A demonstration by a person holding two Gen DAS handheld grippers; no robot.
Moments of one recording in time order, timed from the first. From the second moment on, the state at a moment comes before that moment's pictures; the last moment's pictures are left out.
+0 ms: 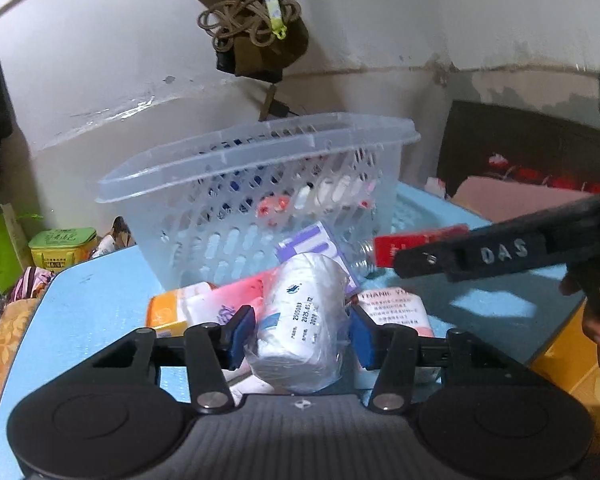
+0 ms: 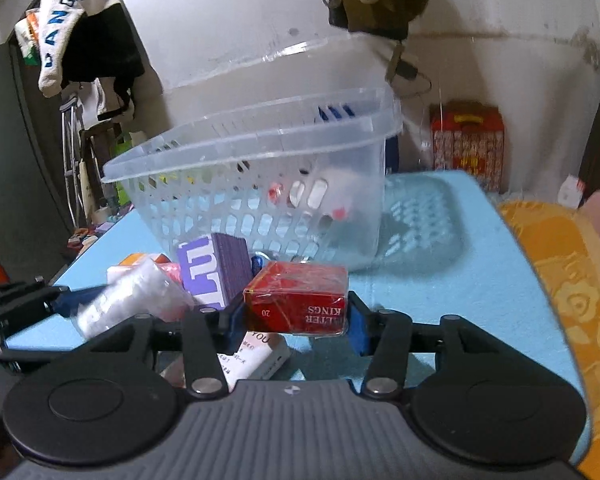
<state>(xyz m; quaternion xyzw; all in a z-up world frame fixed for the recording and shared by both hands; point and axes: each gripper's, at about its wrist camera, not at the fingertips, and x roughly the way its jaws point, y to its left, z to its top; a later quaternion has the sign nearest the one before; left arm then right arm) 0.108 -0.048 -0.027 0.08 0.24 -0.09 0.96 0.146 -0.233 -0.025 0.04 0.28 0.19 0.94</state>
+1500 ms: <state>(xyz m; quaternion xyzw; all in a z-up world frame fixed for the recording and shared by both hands) 0.081 0.039 0.009 0.00 0.17 -0.04 0.98 0.114 -0.239 -0.008 -0.02 0.20 0.21 0.96</state>
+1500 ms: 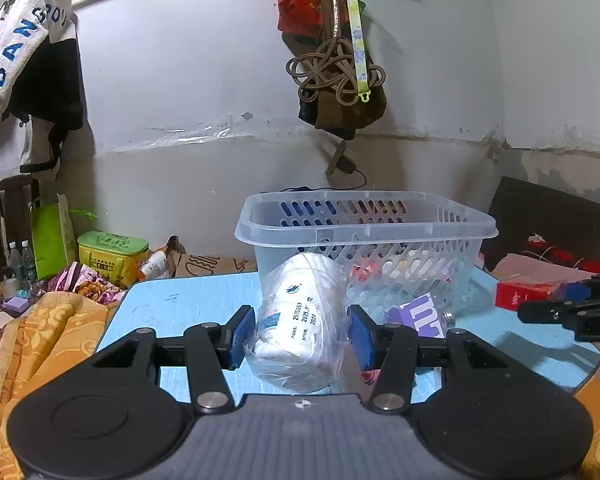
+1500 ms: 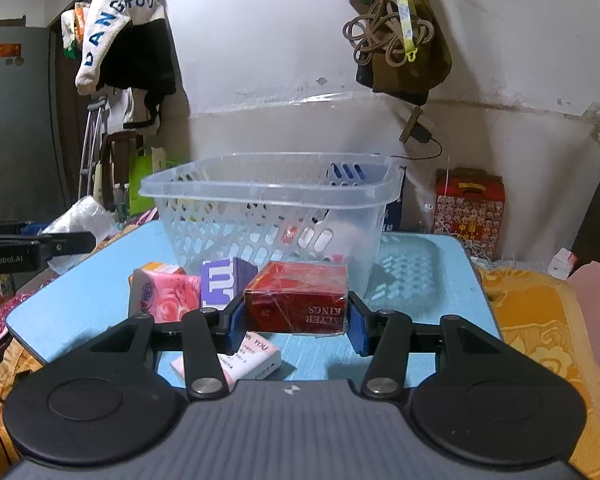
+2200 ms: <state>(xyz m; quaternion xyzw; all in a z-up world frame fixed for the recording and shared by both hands) 0.093 0.038 0.016 -0.02 0.18 -0.03 0.98 0.118 -0.261 0.013 0.01 0.17 0.22 0.96</state>
